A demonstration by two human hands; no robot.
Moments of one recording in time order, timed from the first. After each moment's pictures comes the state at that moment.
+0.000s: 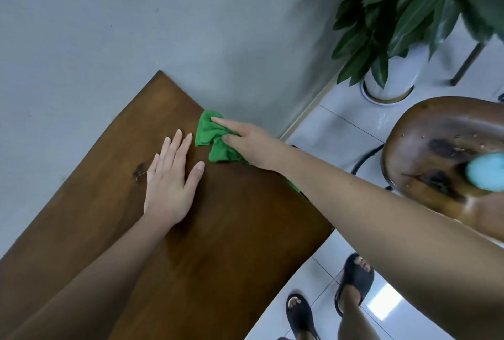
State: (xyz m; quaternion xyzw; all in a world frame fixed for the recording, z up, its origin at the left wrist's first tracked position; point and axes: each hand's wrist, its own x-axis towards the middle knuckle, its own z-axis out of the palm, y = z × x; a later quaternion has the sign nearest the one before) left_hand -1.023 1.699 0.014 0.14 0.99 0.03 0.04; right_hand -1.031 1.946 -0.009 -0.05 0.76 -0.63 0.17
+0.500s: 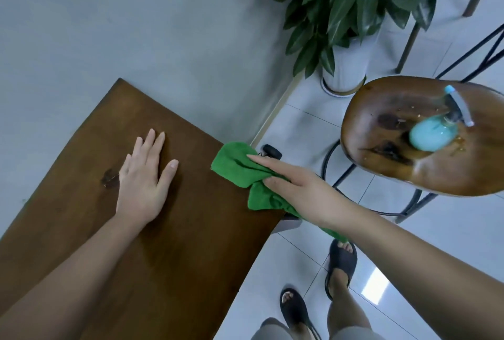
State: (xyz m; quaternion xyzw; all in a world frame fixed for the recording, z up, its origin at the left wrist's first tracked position) left_hand -1.015 1.705 0.017 0.20 0.98 0.05 0.04; right_hand -0.837 2.008 -0.032 0.09 0.62 -0.77 0.13
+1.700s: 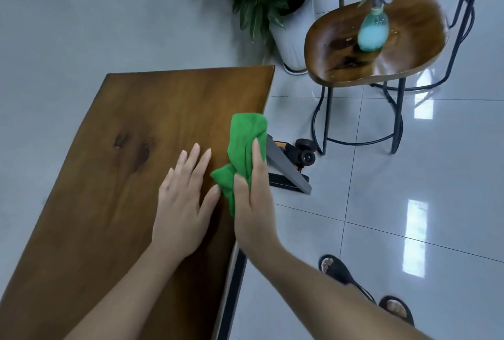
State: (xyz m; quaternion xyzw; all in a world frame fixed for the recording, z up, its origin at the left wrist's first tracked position) left_hand -0.830 1.593 0.002 0.45 0.89 0.03 0.04; right_hand -0.712 1.692 -0.047 0.30 0.53 -0.73 -0.29
